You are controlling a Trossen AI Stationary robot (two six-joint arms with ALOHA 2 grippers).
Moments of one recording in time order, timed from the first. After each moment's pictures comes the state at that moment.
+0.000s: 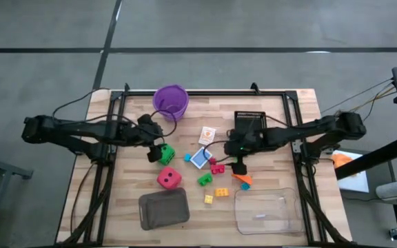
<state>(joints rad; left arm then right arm) 0.00 1.08 0.78 -0.61 -0.34 -0.16 0.05 1.48 0.89 -0.36 0.02 0.03</state>
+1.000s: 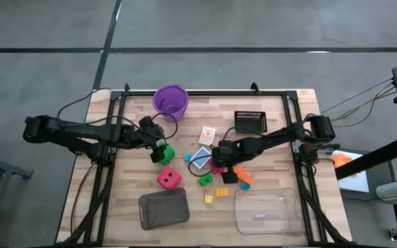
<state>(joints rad) 0.00 1.10 0.68 -0.46 -0.38 -0.18 0.09 1.82 1.07 -0.44 0.01 0.03</state>
